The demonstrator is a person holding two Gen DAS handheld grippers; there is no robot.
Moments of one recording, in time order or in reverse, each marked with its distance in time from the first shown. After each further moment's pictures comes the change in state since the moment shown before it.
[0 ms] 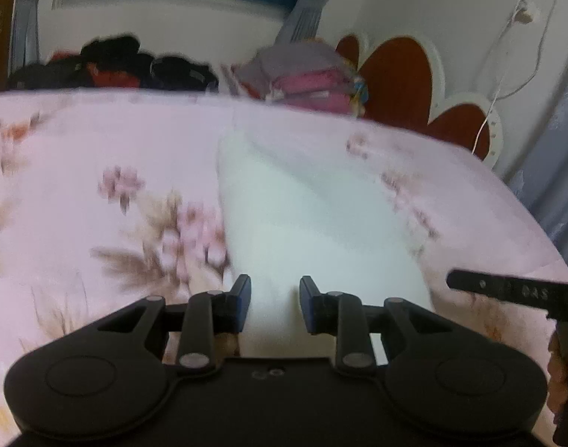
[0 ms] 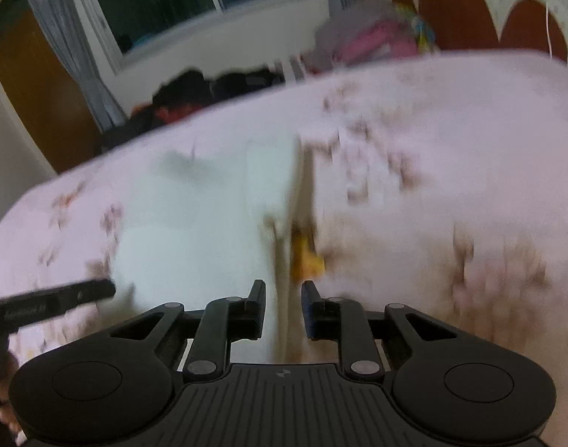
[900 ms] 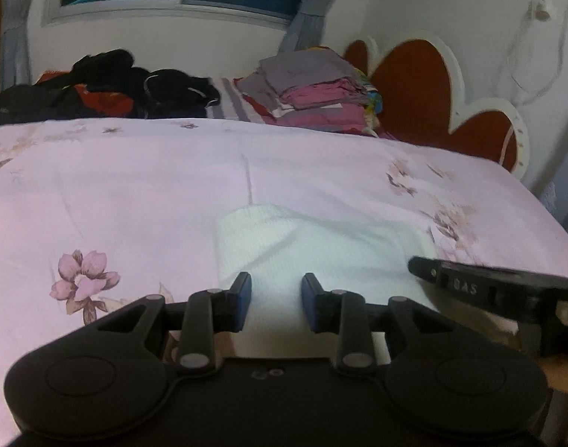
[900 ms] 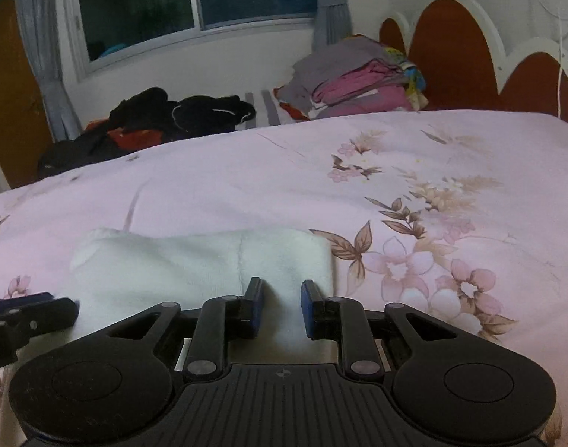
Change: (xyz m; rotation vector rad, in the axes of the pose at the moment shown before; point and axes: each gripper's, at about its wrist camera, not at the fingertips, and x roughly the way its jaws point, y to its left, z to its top) left arm 0.107 0.028 0.061 0.015 -0.022 0.030; right arm 0.159 0.016 0.060 -0.076 -0.053 -0.180
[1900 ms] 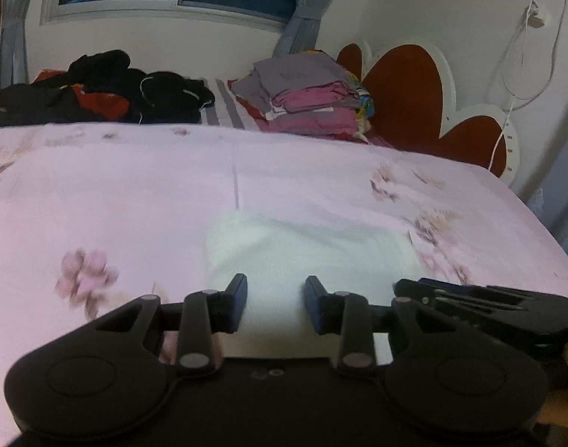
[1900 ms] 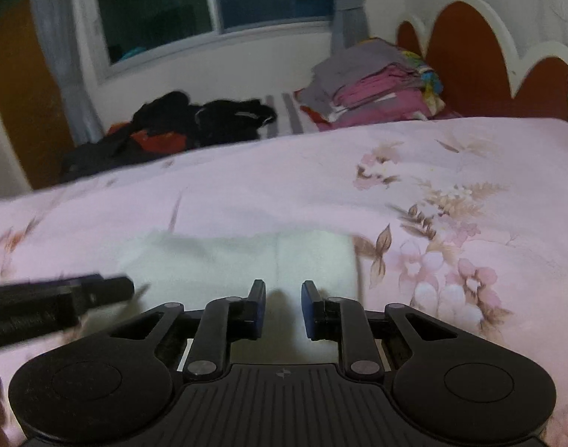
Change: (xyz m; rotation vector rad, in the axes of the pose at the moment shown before) left arm -0.029 -0.009 -0.004 0.007 0.006 -0.028; right arm -0.041 0.015 -0.012 -0.050 0.005 0.060
